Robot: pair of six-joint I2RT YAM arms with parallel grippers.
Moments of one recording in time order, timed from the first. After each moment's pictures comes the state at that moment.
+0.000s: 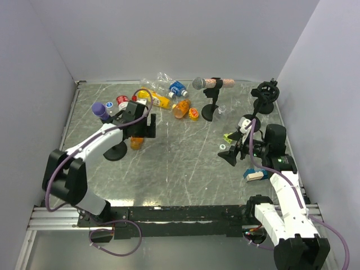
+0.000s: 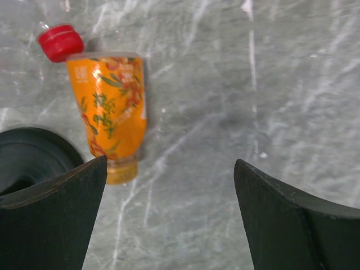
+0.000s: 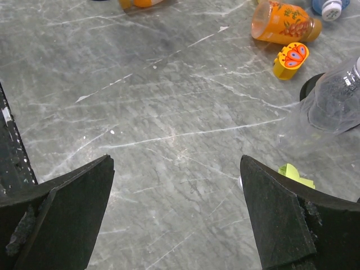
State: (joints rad) left arm -0.45 1.49 1.09 -0.47 -0.12 -0.34; right arm -0.03 0.79 0.69 -0.47 -0.95 -0.49
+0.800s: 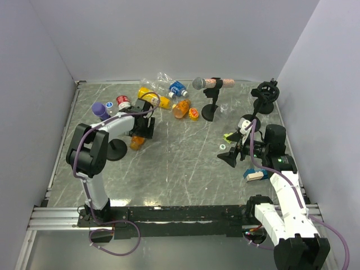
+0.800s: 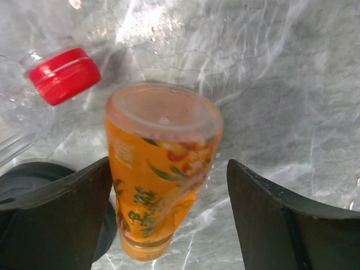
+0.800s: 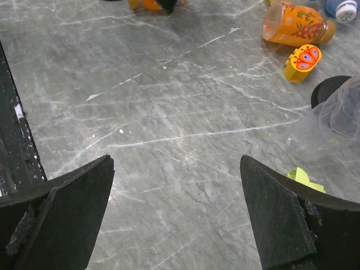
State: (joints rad) left arm -0.38 1.86 1.26 -0.53 -0.21 -0.22; right arm -0.03 0.79 0.69 -0.49 -0.99 -0.51
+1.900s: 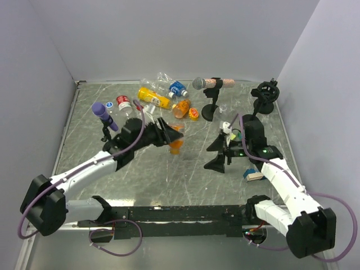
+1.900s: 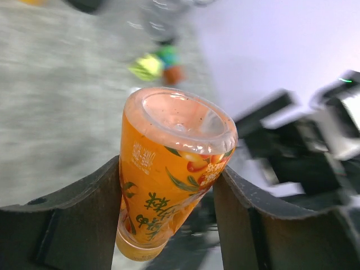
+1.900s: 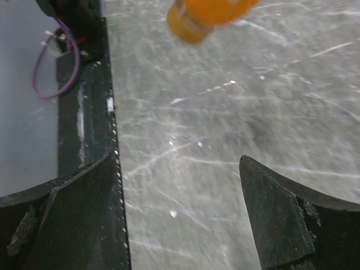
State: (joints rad) left arm -0.62 1.20 0.78 0.15 0.27 -0.84; right arm 0.21 0.96 0.70 -0.46 -1.10 -0.41
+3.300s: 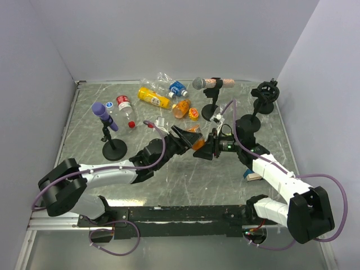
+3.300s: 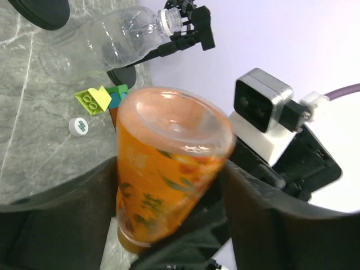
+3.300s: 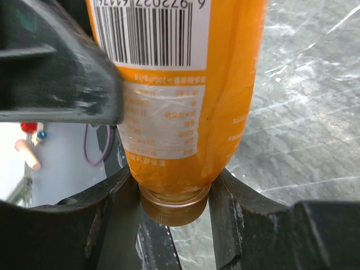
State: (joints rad) left arm -1.00 1.41 0.69 0.68 -0.29 -1.22; right arm 0.34 1.11 0.62 0.04 -0.93 0.30
